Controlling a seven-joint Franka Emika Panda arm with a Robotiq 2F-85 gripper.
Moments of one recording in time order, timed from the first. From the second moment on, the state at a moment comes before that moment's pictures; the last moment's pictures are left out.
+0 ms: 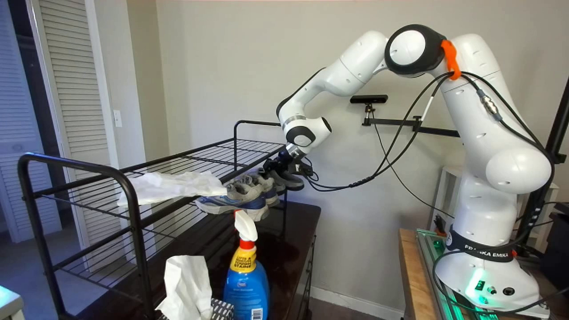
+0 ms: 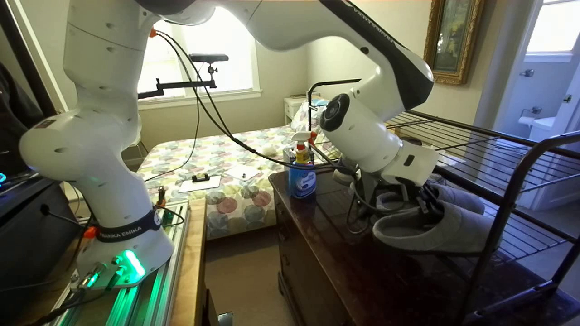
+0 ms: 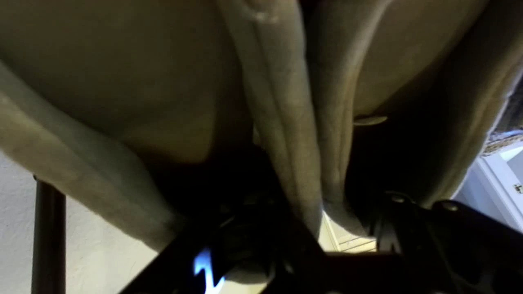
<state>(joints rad) -0.13 0.48 -0.08 -1.88 2.08 3.05 -1.74</state>
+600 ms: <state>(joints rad) -0.16 0.47 -0.05 -1.95 1.96 3.09 -1.67</state>
